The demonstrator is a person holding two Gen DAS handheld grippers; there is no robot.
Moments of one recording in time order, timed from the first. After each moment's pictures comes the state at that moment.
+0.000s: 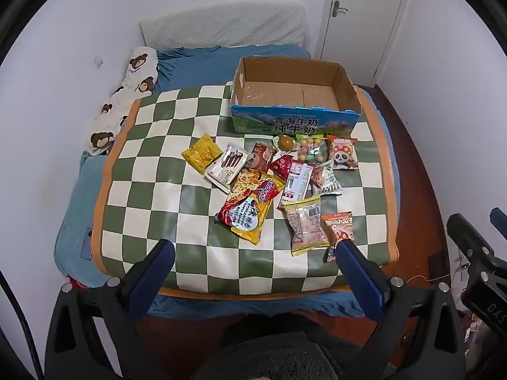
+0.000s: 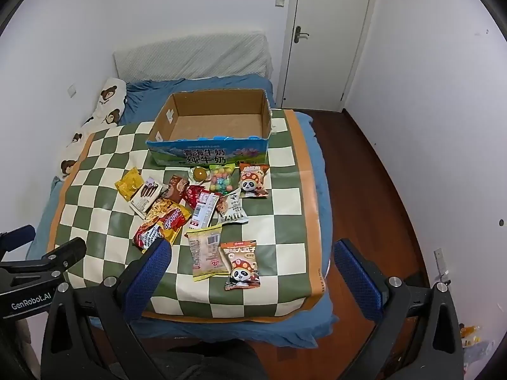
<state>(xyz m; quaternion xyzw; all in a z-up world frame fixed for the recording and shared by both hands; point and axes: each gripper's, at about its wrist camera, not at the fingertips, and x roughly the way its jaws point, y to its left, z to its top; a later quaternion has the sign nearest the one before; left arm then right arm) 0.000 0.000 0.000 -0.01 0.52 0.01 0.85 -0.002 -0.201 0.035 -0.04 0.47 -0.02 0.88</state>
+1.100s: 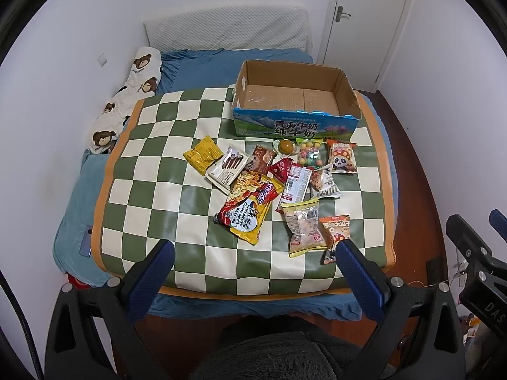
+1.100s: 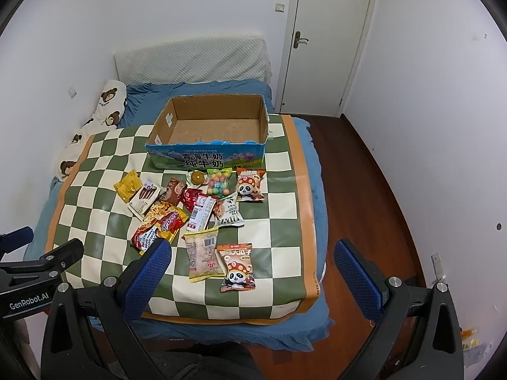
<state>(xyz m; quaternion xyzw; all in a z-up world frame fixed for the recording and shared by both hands) -0.002 -0.001 0.004 -0.02 0.52 0.01 0.85 -0.003 -0.207 0.043 -0.04 0.47 -0.02 0.88</state>
